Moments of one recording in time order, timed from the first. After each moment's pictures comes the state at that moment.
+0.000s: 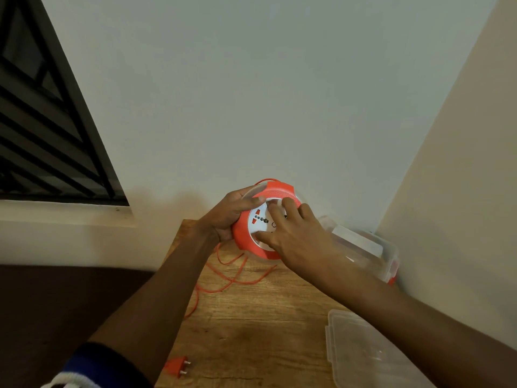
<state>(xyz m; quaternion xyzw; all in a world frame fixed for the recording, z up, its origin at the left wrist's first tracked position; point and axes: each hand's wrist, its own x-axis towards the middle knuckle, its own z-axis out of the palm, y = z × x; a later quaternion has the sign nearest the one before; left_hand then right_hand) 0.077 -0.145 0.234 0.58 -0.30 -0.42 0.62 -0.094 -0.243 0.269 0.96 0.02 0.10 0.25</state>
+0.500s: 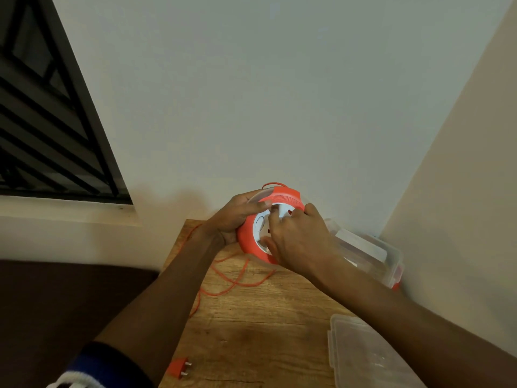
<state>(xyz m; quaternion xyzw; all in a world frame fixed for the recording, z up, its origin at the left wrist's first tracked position) 0.066 -0.143 0.243 0.59 -0.29 -0.38 0.65 -0.077 -0.242 0.261 0.95 -0.05 0.17 0.24</state>
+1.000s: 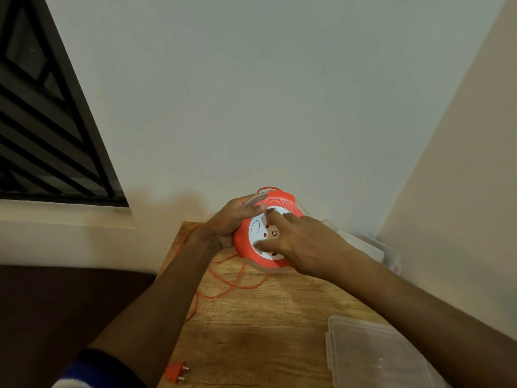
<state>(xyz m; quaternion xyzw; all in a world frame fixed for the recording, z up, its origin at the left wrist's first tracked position) 0.080 -0.149 0.223 0.55 -0.27 -0.40 0.68 -0.092 -0.266 0.272 0.97 0.13 0.06 0.19</state>
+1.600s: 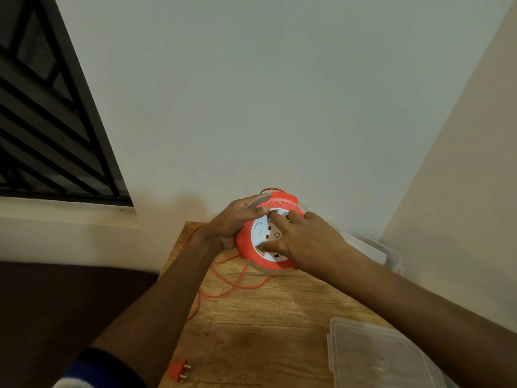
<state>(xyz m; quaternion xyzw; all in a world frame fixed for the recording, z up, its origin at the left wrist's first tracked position) 0.080 -0.145 0.222 0.57 -0.28 -0.39 0.66 -0.091 -0.258 0.278 0.96 0.12 0.04 0.23</state>
